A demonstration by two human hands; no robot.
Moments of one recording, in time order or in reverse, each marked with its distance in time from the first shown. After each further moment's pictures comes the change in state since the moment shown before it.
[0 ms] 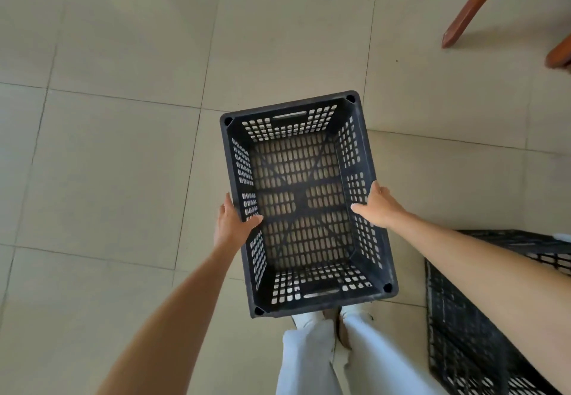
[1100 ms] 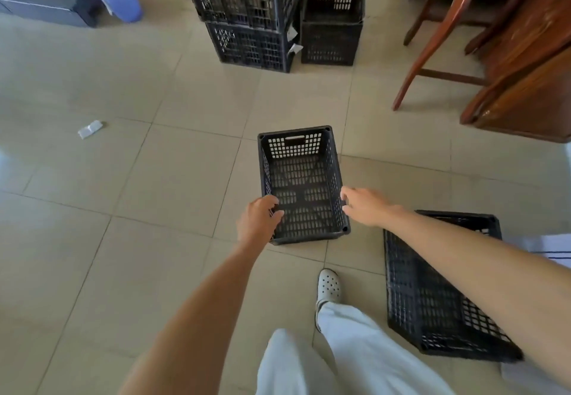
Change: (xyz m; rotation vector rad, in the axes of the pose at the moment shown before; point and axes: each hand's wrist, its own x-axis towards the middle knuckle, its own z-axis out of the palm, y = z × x) left_hand -0.448 0.040 -0.094 0.177 0.257 0.435; right_hand -0.439 0.056 -0.067 -0.392 0.231 -0.568
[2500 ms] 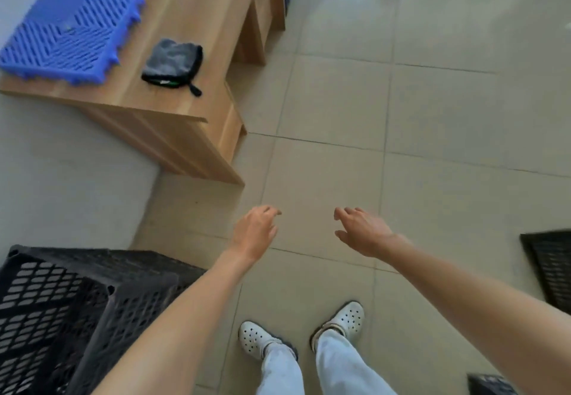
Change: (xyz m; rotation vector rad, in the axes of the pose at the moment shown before) left_hand -0.985 -0.304 0.342 -0.255 0.529 -1.039; right_hand -0.555 -0.339 0.642 -0.930 -0.347 -1.314
